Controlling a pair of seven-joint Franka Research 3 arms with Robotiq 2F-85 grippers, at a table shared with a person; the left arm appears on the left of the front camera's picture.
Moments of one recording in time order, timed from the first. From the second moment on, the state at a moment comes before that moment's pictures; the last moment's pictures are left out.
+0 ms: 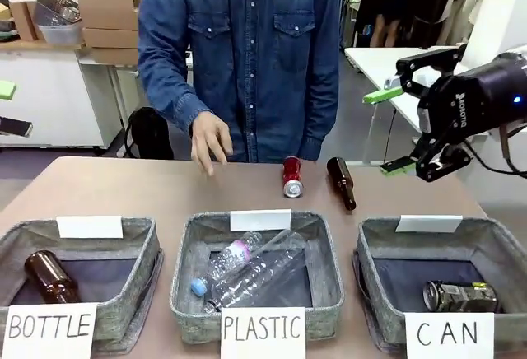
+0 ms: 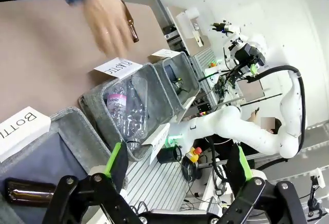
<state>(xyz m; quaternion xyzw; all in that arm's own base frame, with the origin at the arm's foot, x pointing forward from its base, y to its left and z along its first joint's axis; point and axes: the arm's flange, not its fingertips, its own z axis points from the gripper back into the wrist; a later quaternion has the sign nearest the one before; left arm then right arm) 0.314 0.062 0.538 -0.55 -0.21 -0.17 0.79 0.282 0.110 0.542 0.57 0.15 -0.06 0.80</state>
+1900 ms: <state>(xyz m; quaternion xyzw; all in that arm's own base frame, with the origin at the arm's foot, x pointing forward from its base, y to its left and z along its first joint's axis) 0.315 0.063 0.536 -0.55 -0.21 -0.17 0.79 0.367 0.196 0.532 0.18 -0.07 -0.19 0.96</state>
